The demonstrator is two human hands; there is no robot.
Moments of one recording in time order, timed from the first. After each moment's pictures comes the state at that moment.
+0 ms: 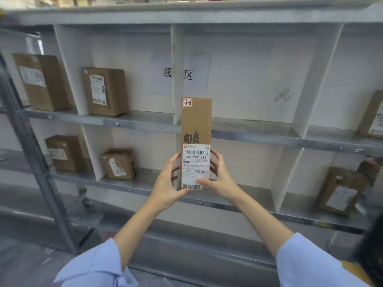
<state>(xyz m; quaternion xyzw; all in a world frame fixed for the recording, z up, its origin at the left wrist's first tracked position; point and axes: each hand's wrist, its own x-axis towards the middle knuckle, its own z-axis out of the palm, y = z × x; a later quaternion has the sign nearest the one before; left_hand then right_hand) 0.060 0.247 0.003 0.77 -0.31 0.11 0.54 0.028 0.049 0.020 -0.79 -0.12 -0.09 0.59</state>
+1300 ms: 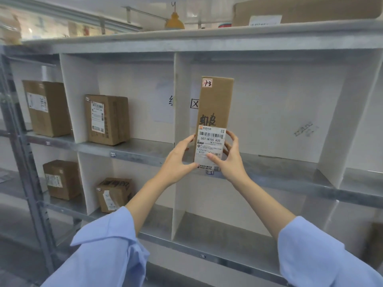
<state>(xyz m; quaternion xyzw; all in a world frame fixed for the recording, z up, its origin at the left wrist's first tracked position) 0.220 0.184 0.116 0.81 -0.32 0.19 0.45 0.202 -0.007 0.112 -0.76 -0.12 -0.28 0.57</state>
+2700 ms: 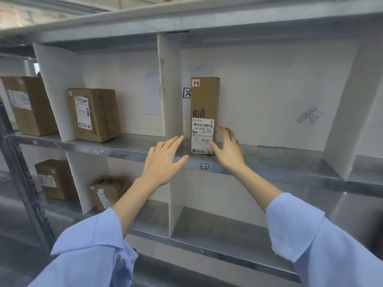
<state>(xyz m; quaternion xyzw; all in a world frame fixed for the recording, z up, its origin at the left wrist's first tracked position) 0.248 0.181 0.102 0.93 -0.21 0.27 0.14 0.270 -0.042 0.103 -0.89 -0.02 -0.30 0.34</state>
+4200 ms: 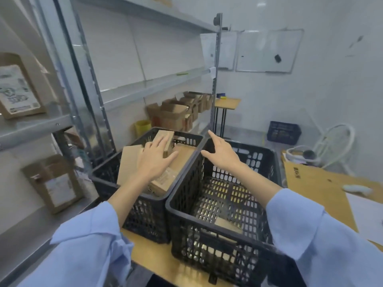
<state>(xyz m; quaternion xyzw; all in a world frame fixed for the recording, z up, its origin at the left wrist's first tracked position) -0.250 -0.429 0.015 0.64 -0.73 -0.02 0.23 -0.481 -0.468 0.007 -0.74 0.61 -0.24 0.14</state>
